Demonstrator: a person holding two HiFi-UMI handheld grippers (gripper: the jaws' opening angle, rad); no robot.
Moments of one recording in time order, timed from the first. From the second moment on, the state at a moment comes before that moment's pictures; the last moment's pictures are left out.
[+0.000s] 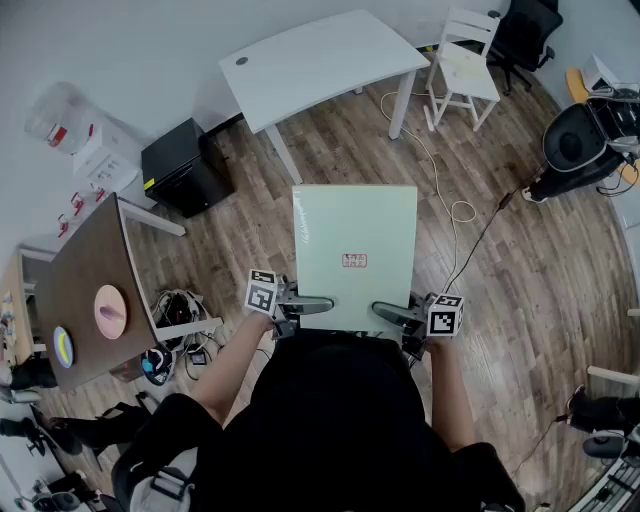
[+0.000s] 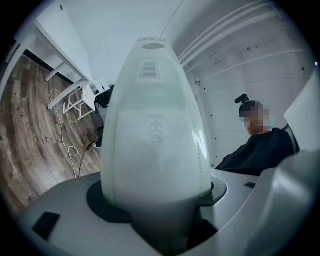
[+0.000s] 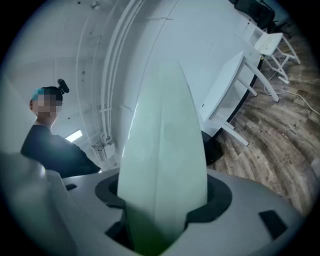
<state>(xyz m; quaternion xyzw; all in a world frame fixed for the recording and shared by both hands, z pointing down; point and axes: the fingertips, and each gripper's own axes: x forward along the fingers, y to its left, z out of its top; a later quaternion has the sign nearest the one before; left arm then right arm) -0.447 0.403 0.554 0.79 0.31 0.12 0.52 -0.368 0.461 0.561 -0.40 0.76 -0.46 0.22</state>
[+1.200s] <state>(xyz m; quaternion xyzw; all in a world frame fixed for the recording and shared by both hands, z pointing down) -0.309 0.363 0.567 0.79 0.32 0.13 0.51 -0.234 0.421 0.572 -0.41 0.75 -0.45 0.25</state>
